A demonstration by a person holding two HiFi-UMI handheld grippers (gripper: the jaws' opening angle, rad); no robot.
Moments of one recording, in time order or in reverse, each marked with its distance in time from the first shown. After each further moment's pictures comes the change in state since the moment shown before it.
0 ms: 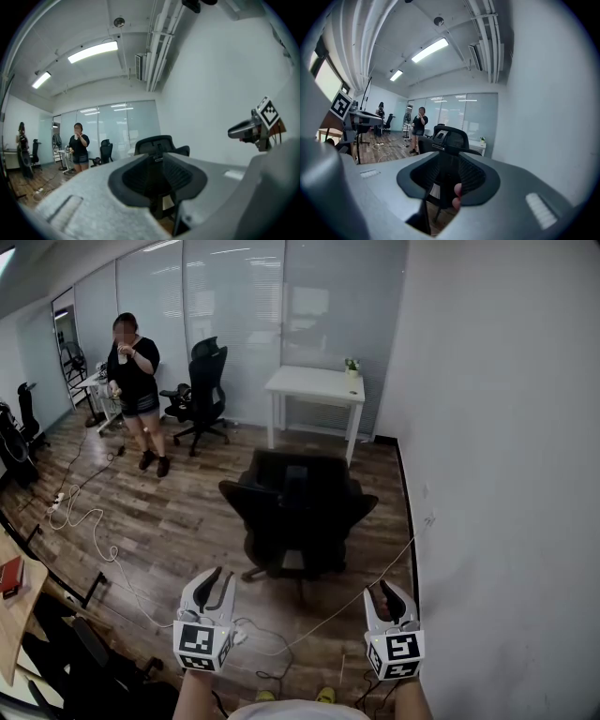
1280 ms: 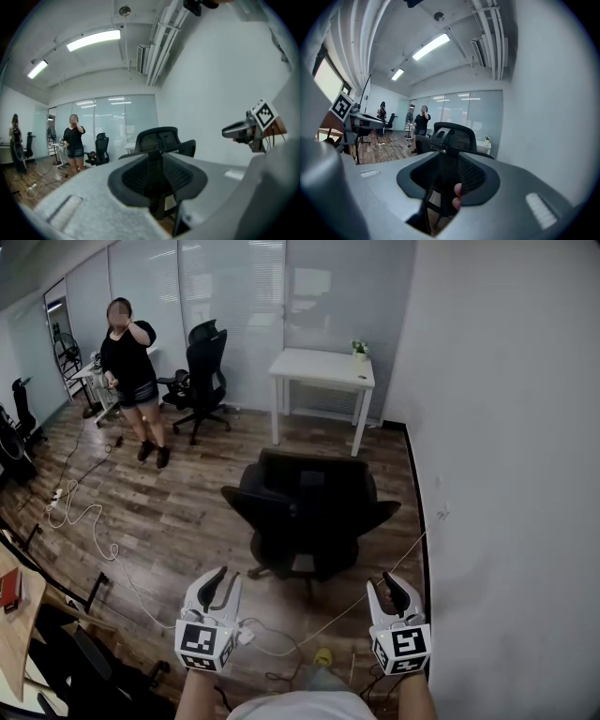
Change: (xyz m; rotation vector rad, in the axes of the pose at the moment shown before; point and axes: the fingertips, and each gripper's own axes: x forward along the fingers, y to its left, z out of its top) left arm 0.089 0.061 -0.048 -0.040 0.050 -0.054; right arm 0.123 0.007 -0.008 -0.005 0.006 0.039
